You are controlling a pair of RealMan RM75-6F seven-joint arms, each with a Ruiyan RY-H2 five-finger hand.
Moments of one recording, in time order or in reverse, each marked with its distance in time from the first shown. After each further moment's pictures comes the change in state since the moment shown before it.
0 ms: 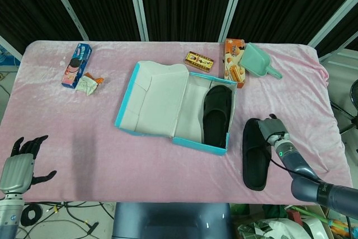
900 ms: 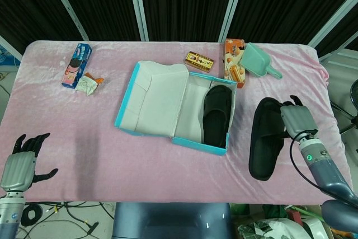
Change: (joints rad) left arm -0.011 0.004 -0.006 -0.004 0.014 -0.003 0.002; right arm -0.153 0.328 0.123 -0.333 -0.260 0.264 0.212
